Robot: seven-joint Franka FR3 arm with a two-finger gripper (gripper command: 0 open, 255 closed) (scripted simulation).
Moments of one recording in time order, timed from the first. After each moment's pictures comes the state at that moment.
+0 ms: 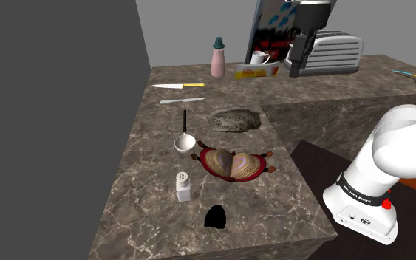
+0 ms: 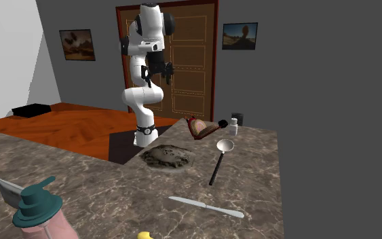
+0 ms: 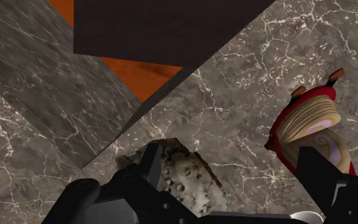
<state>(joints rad) -0.01 -0.76 0.06 -2.29 0.12 1.46 -0.09</state>
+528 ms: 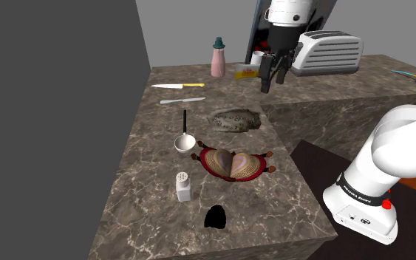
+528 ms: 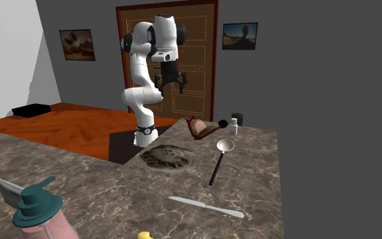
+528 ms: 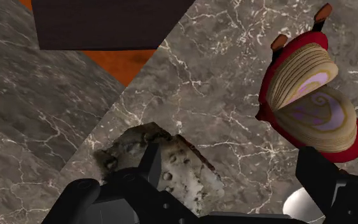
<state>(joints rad) -0.02 -0.67 0.19 -2.34 0.20 1.65 0.13</state>
